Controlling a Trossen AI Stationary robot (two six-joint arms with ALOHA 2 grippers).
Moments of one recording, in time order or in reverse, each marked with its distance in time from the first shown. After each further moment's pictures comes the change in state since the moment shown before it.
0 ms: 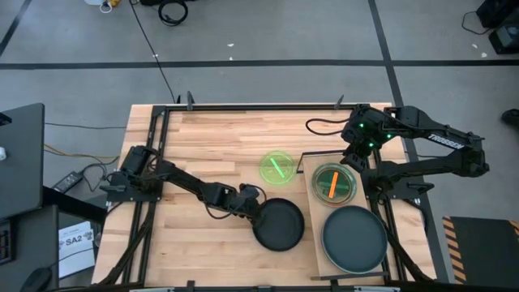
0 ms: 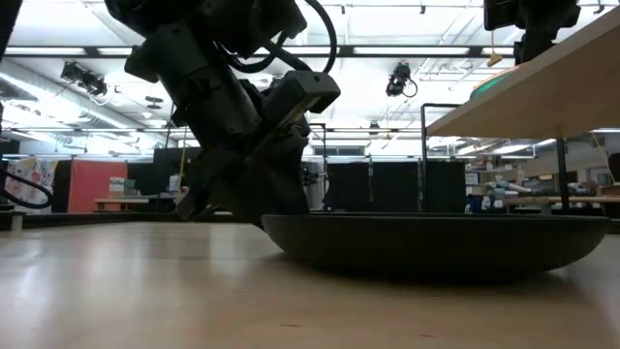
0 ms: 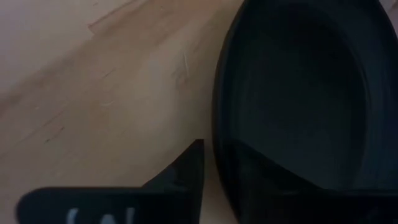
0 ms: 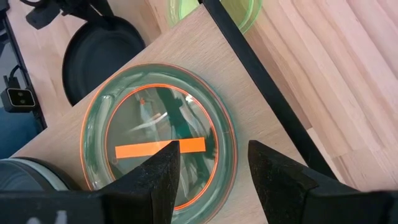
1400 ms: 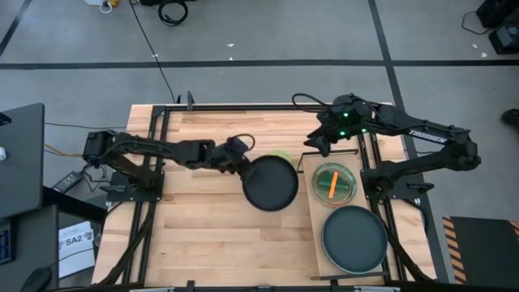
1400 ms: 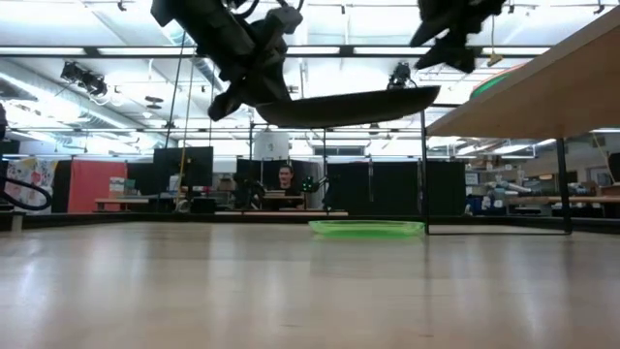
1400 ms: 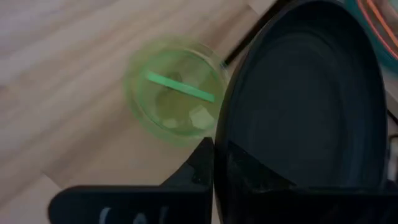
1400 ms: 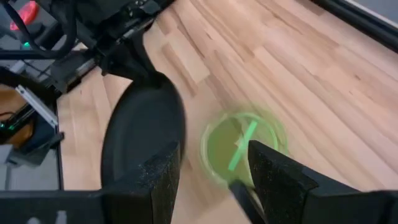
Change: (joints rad) left arm 0.307 -0.422 -0.002 -0.250 -0.011 0.386; right arm 0.000 0.162 0.000 0.581 0.055 0.150
